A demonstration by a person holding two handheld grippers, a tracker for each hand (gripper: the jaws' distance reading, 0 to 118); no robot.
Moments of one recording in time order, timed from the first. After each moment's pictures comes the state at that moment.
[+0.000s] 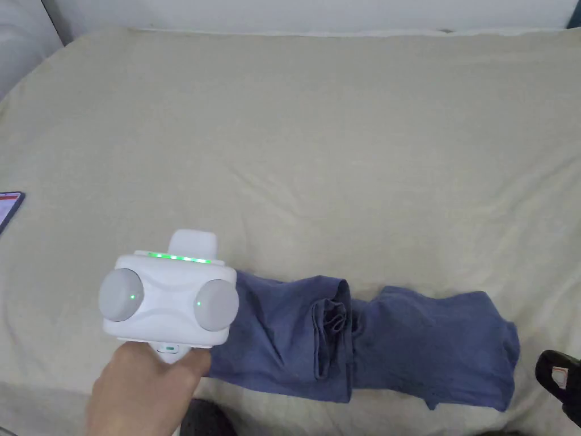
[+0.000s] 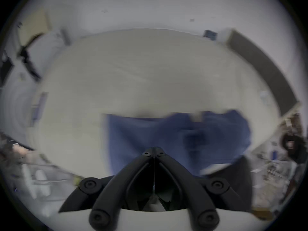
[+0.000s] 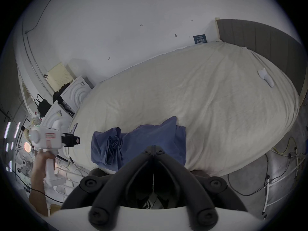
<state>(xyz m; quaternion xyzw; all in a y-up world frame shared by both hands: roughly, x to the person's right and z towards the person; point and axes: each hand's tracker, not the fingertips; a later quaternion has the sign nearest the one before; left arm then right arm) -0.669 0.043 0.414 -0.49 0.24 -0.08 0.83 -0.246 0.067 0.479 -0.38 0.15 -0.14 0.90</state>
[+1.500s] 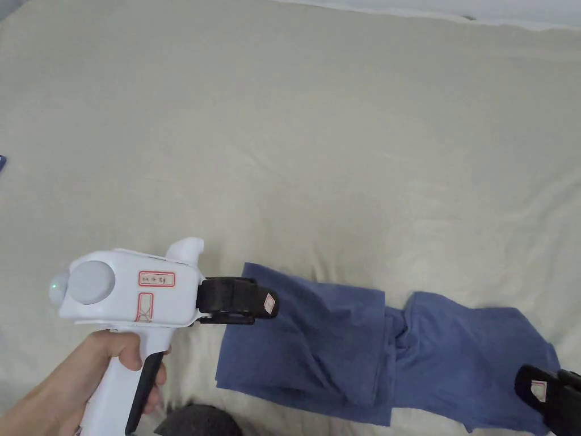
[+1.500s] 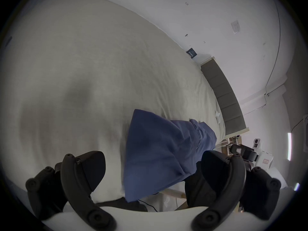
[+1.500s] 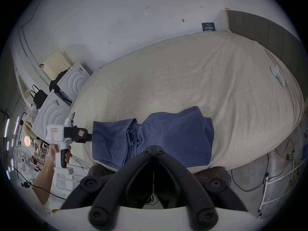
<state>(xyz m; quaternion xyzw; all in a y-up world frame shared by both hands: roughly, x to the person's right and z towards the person) -0.796 -0.057 0.383 -0.50 -0.21 0.31 0.78 -0.313 0.054 0.445 -0.44 0.16 -0.11 0.87</state>
